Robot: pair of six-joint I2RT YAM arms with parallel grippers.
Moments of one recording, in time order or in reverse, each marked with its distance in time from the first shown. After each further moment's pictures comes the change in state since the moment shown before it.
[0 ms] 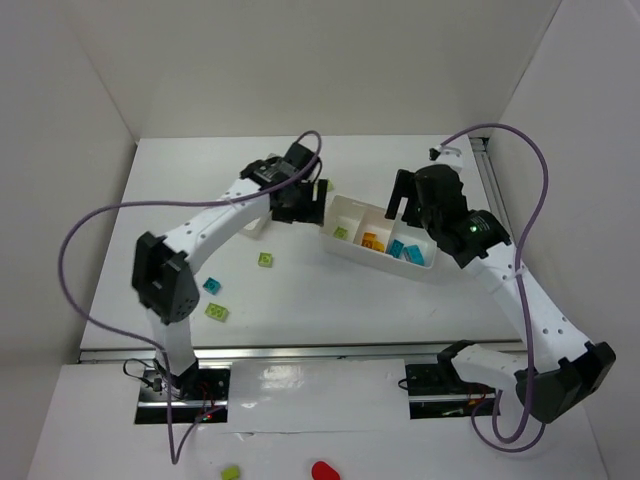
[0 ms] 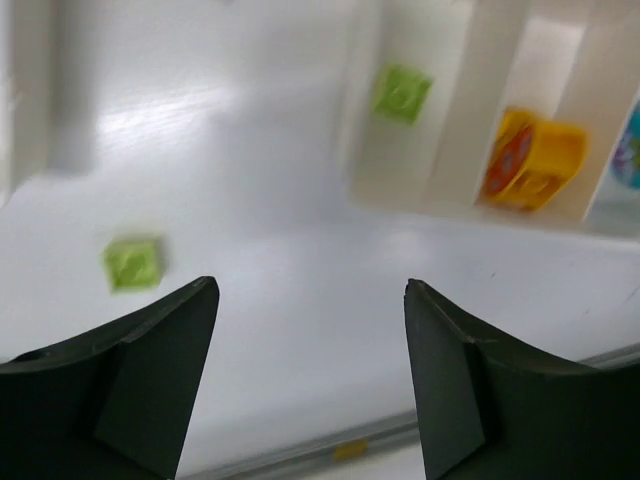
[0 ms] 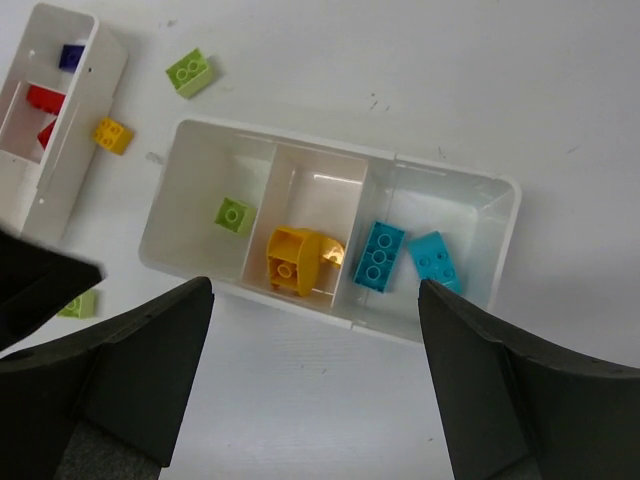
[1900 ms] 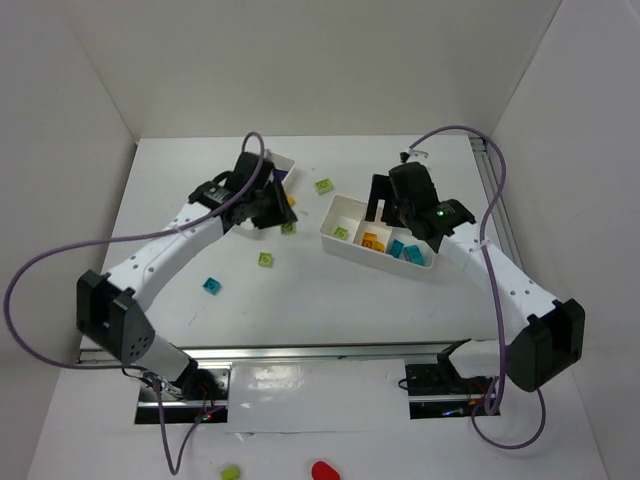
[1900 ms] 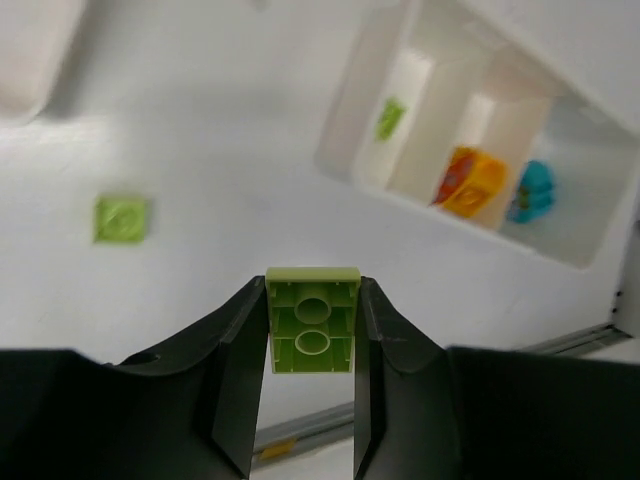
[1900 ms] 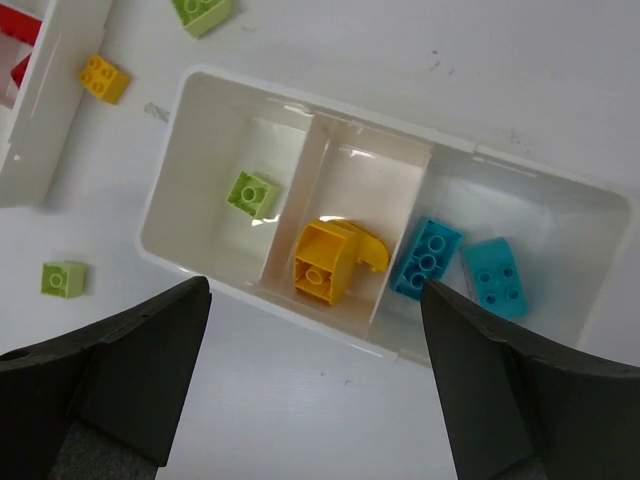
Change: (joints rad) left arm 0.132 -0.517 -0.560 0.193 0.043 -0.250; right arm 0.016 0.215 -0.027 0.130 -0.138 -0.022
